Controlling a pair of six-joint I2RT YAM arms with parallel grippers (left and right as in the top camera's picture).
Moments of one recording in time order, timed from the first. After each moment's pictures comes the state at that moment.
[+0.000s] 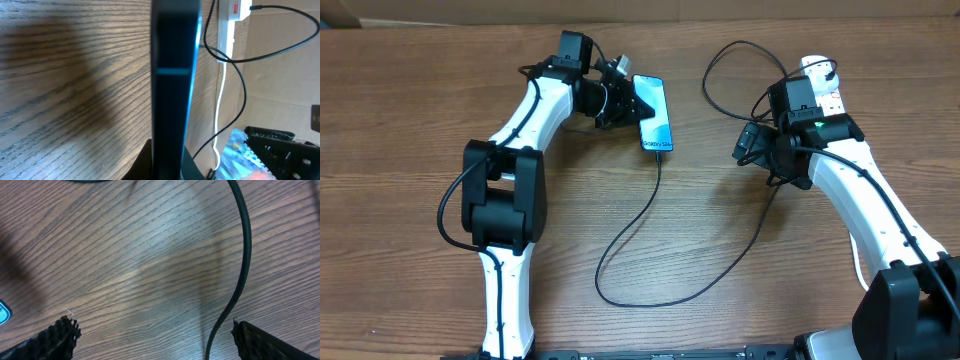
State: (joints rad) left arm -0.21 2.34 1.86 -0.70 0.91 -0.38; right arm 0.17 1.63 1.25 -0.89 0.06 0.62
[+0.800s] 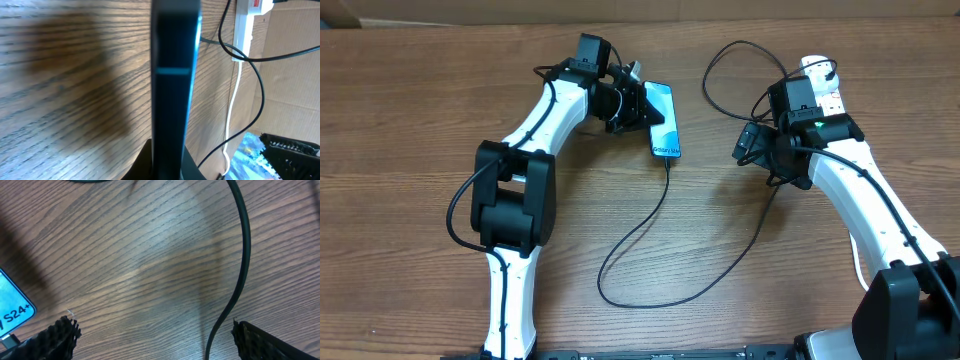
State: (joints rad) left arm -0.26 2.34 1.86 -0.70 0.82 -0.42; right arm 0.17 1.63 1.25 -0.89 0.06 0.62
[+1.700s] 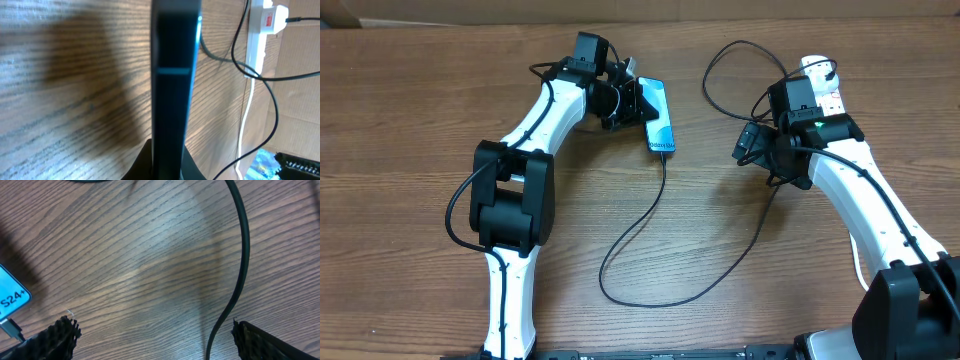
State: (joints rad) left arm -0.26 2.34 1.86 -0.66 0.74 -0.45; right arm 0.17 1.63 1.25 -0.89 0.06 0.62
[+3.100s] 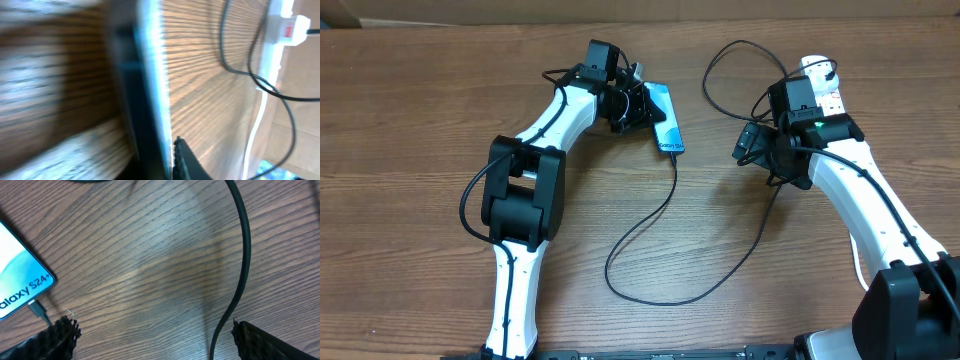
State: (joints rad) left arm -0.29 2.40 1.86 -0.56 0.70 -0.53; right arm 0.17 1.63 1.25 -0.89 0.06 0.62
